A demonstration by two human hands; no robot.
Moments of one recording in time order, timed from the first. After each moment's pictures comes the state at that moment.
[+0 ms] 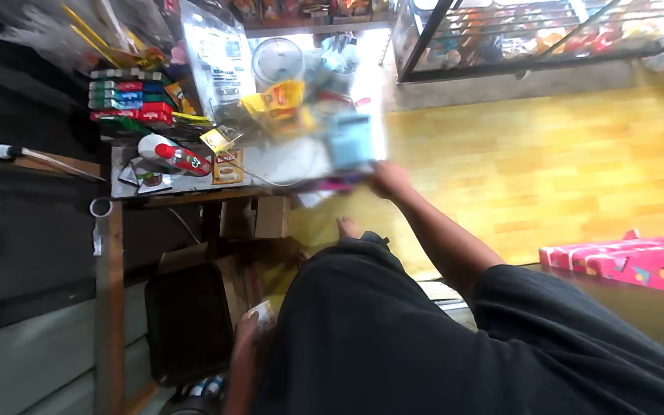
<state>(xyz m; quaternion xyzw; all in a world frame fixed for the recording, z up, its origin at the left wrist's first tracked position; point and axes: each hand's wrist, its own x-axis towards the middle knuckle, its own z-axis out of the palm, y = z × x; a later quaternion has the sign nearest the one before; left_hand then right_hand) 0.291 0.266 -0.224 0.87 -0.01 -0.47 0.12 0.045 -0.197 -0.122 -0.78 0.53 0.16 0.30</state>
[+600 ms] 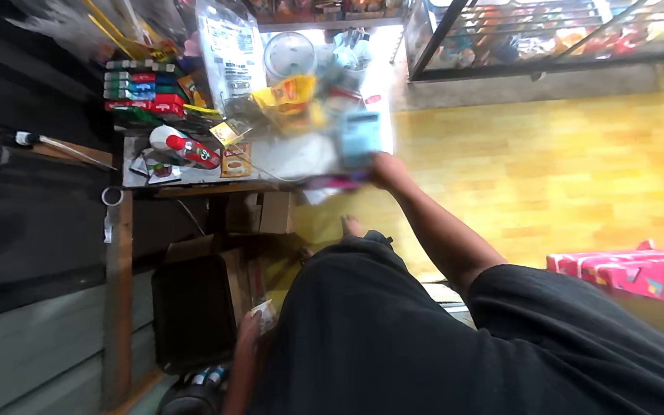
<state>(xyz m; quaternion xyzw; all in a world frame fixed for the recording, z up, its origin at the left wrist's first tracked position) 0.283 0.275 -0.217 0.88 0.02 -0.47 0.11 0.070 -0.207 -0.127 -0.78 0.52 0.16 0.30</state>
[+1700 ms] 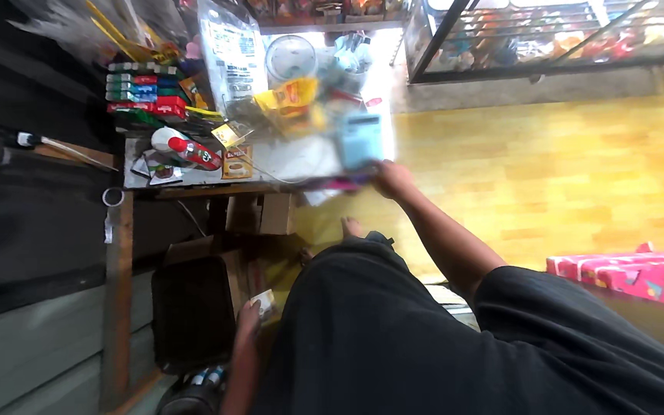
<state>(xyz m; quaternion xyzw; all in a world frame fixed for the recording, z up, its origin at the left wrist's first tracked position) 0.301 0.259 -0.234 0.88 -0.01 -0.46 0.13 0.052 -0.200 -0.139 -0.79 0.52 0.15 0.29</state>
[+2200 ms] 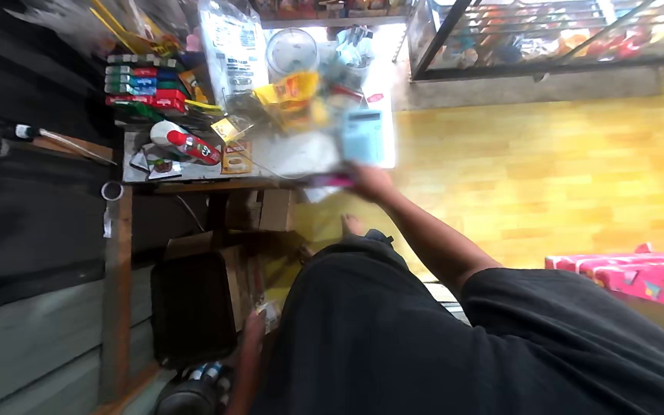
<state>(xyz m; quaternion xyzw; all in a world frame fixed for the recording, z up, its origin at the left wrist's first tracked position) 0.265 0.288 -0.229 0.88 0.02 -0.46 0.15 0.085 -0.181 -0.163 -0.83 0.45 0.16 0.29</state>
